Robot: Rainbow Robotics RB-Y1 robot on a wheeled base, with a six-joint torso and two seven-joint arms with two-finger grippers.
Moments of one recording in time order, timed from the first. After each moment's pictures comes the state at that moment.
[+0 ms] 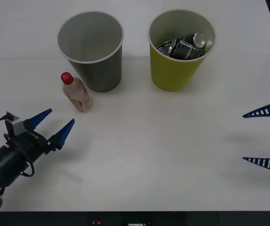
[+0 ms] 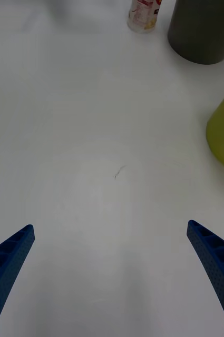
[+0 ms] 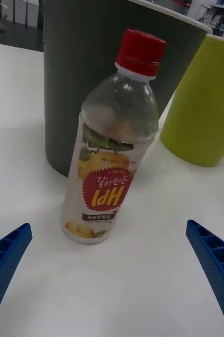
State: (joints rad) right arm 0.26 -1.13 -0.26 -2.01 1.31 -1.13 -0.09; left arm -0.28 1.11 -1.11 -1.44 1.03 -0.81 -1.41
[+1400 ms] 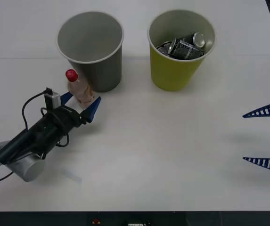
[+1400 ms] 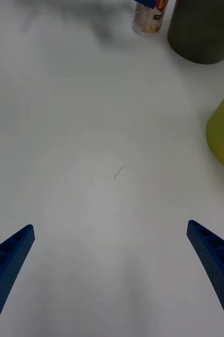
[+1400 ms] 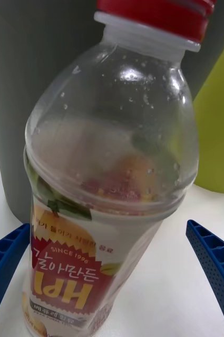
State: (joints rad) right arm 0.26 -1.13 -0.26 -2.01 1.31 -1.13 -0.09; left arm -0.60 0.84 -1.26 -1.15 1.15 -0.76 -1.43
